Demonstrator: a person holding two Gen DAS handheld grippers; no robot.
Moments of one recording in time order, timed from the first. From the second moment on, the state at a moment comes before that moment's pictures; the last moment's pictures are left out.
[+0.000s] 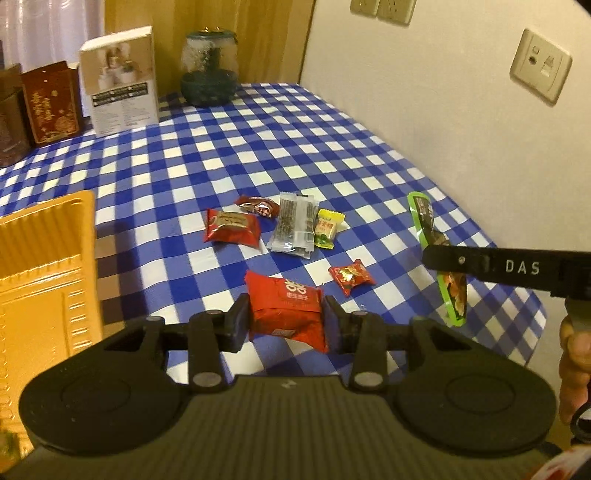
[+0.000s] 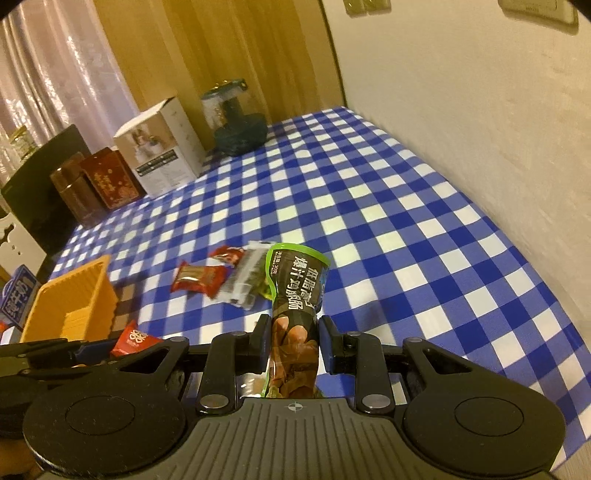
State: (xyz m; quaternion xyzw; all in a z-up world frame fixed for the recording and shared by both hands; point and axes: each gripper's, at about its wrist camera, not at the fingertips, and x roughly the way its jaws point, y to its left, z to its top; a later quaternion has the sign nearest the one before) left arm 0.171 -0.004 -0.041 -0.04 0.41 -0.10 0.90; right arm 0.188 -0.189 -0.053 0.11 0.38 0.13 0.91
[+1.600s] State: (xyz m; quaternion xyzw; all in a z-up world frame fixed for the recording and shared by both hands) left arm 0.034 0.154 0.029 -0.11 0.37 0.04 0.92; right arm 0.096 -0.015 -0.007 0.03 0.36 0.29 0.89
